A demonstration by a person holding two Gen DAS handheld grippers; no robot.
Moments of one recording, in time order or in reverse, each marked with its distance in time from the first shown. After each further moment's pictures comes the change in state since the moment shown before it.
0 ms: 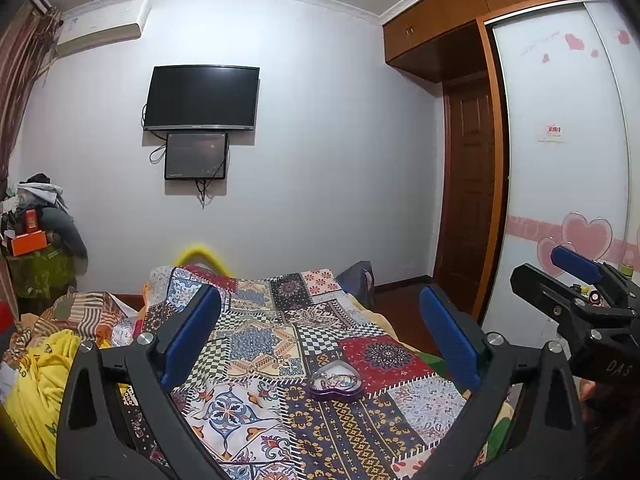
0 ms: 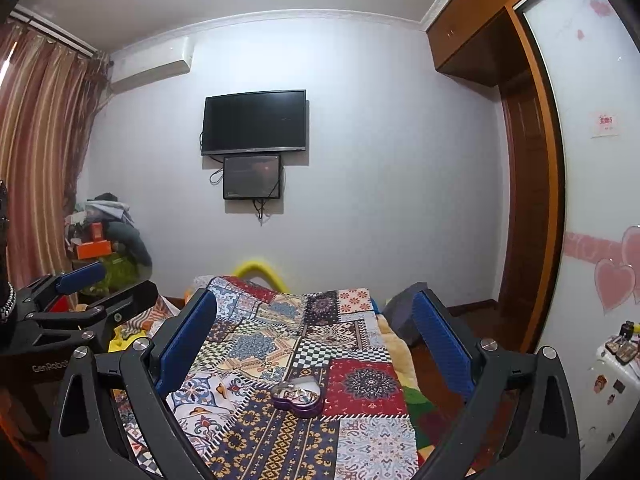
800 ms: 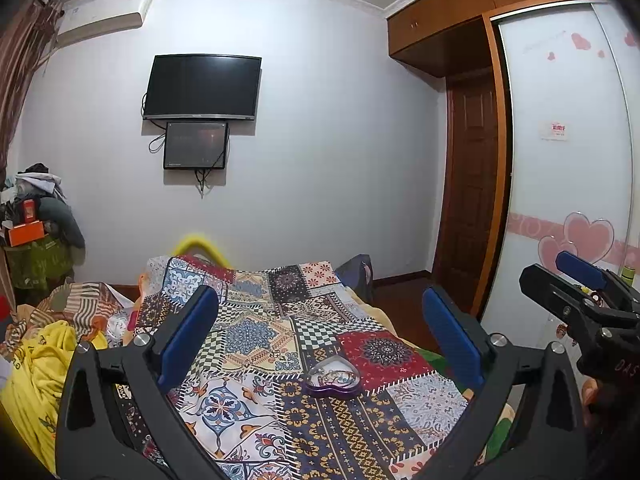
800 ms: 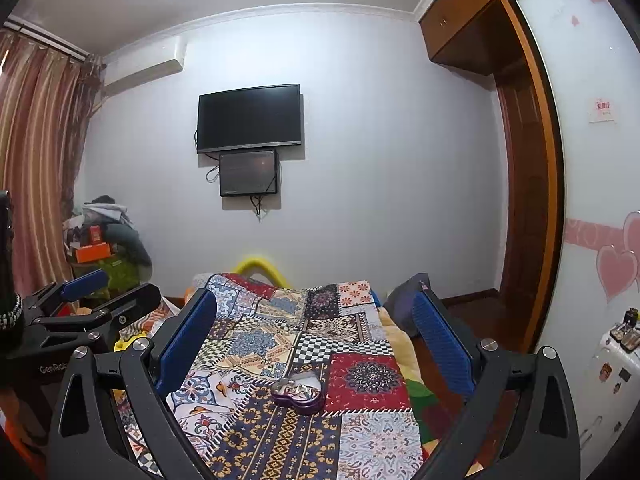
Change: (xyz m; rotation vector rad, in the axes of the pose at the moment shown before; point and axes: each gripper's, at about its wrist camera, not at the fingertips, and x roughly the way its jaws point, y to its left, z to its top) left arm 0.015 0.003 -0.001 -0.021 0.028 -0.003; right arm 0.003 -0.010 0.001 0.039 0.026 0.001
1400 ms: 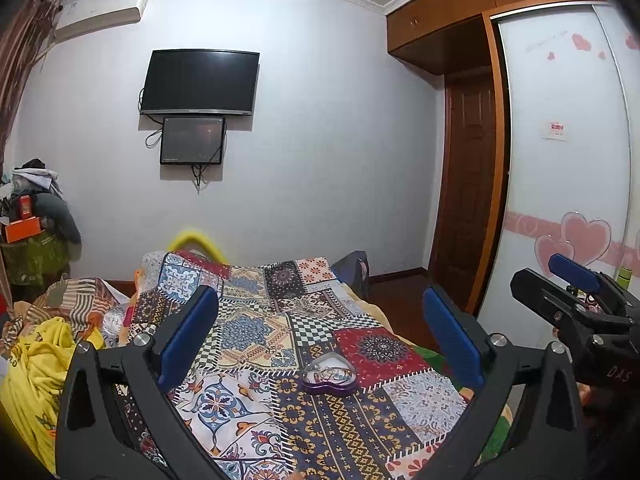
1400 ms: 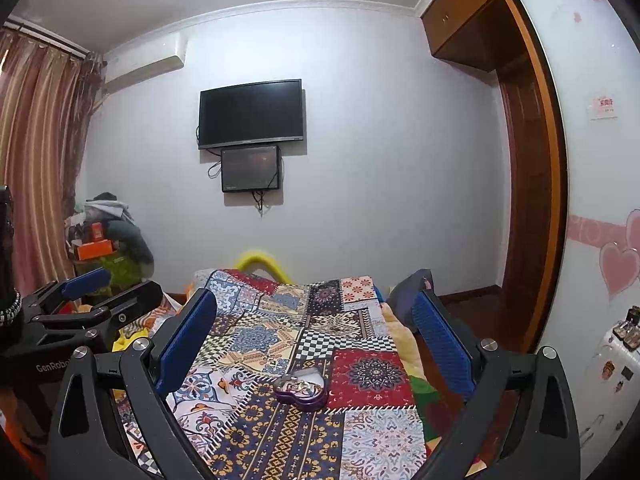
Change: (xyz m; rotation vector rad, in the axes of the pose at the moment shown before) left arm 0.001 0.002 -0.001 -0.006 0.017 -0.019; right arm 0.003 0.003 -0.001 -0.004 0.015 0.009
